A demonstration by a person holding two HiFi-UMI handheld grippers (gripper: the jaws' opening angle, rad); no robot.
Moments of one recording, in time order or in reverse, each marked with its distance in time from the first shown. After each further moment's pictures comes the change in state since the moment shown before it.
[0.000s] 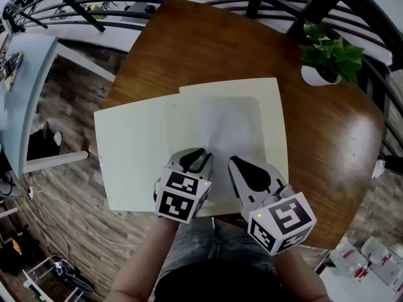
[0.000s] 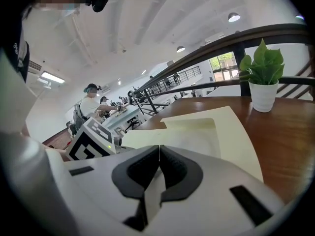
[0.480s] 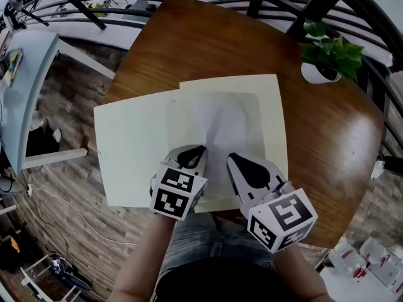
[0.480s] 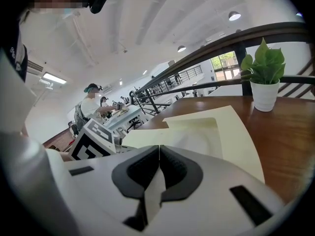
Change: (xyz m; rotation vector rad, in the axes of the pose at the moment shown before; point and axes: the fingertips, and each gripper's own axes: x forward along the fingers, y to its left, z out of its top) left arm -0.005 0.006 0.000 0.012 -0.032 0.014; right arm -0.002 0.004 0.000 0.001 -0.001 0.019
